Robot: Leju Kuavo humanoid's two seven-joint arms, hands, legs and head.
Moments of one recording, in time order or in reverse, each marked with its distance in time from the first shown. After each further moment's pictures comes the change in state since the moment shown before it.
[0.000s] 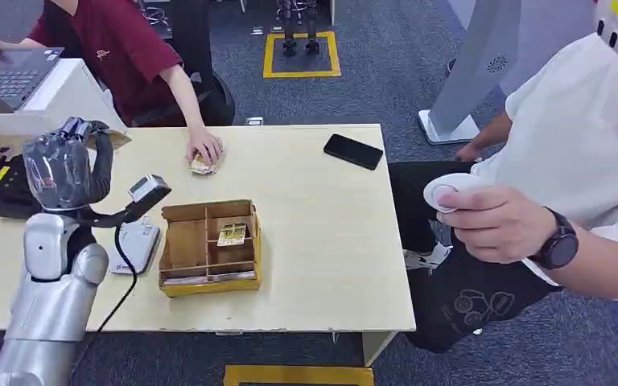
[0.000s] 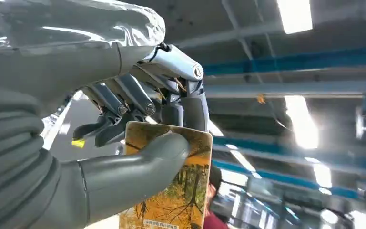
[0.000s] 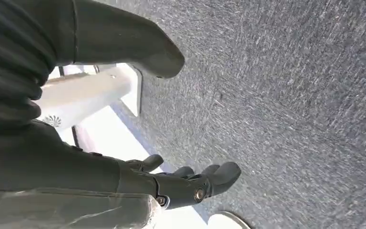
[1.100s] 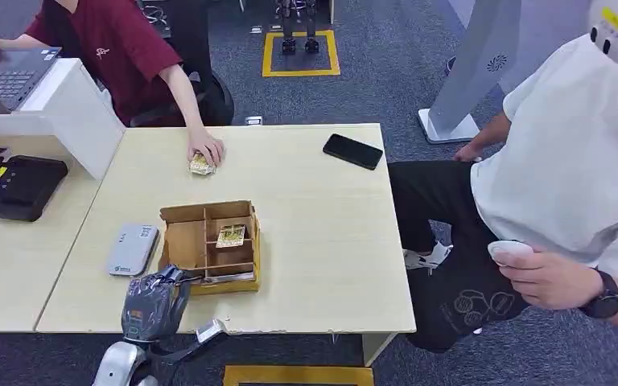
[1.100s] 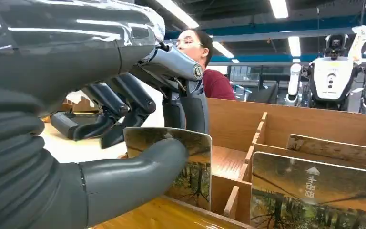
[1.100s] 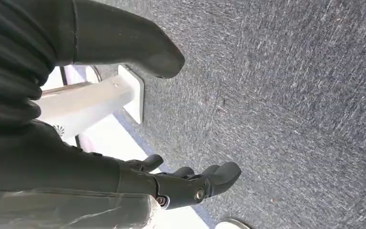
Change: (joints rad) left arm 0.538 -0.118 -0.093 0.063 0.019 0.114 -0.124; right arm 0.010 0.002 -0.046 0.000 -0.011 -0.016 -0.006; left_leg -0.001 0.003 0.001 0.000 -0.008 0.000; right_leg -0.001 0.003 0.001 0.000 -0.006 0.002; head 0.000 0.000
